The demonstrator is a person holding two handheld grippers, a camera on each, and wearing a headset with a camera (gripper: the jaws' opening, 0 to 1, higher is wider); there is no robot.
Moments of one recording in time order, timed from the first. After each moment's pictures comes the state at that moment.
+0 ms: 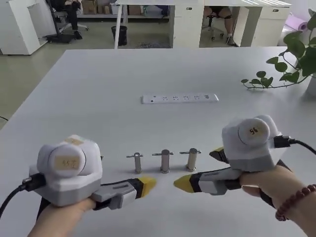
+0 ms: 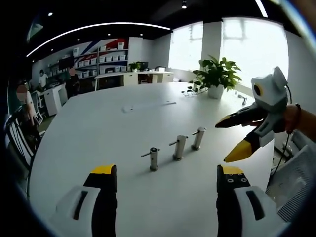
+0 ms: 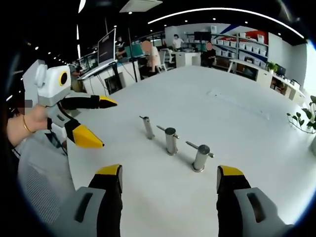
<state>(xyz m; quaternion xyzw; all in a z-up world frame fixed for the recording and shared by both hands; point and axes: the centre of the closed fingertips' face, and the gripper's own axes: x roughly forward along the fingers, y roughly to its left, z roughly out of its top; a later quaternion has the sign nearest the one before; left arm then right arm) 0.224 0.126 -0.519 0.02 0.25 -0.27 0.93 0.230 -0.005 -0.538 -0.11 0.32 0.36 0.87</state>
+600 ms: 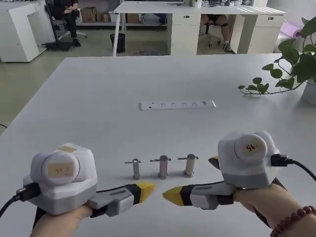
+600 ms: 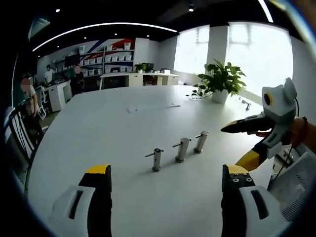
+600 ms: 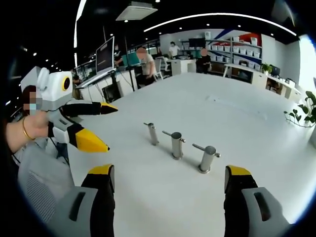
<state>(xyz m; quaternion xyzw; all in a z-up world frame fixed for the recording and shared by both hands) 0.225 0.131 -0.514 0.00 0.25 -0.25 0.94 0.223 0.003 -0.532 -0.07 0.30 0.35 0.89</state>
